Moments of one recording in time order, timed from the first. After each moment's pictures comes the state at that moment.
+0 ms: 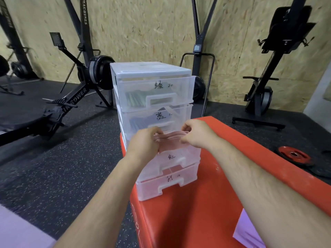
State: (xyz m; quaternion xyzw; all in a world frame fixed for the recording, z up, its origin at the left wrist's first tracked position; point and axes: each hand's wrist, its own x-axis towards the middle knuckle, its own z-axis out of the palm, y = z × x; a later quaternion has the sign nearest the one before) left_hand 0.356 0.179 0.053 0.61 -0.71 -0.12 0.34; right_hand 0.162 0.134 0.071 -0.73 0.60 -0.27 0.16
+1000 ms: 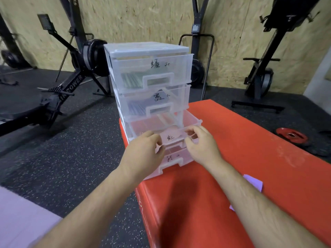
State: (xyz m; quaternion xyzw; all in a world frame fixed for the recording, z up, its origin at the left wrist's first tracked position) left_hand 0.359 0.244 0.010 0.57 -0.77 0.02 0.28; right_hand 0.155 0.189 -0.029 -0.68 0.55 -0.47 0.12
